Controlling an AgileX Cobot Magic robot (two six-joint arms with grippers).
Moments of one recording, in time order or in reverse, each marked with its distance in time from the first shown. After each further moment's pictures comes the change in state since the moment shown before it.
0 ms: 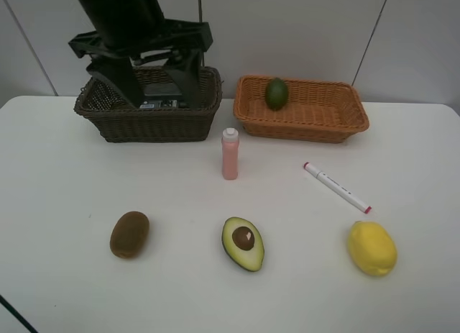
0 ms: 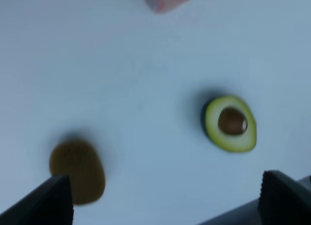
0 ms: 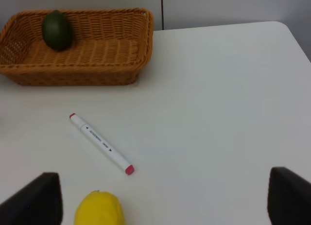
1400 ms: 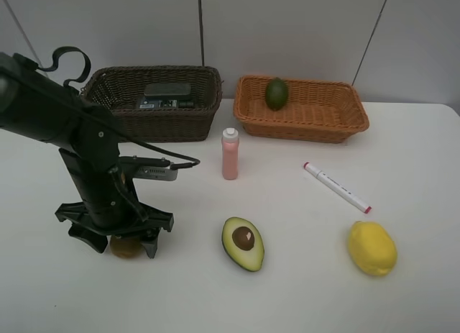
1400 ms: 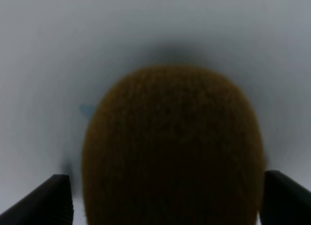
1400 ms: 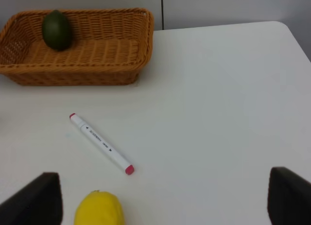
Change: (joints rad) left arm 0.000 0.234 0.677 0.057 -0.616 -0.157; right arm 0.000 0.000 0.000 0.000 0.000 0.000
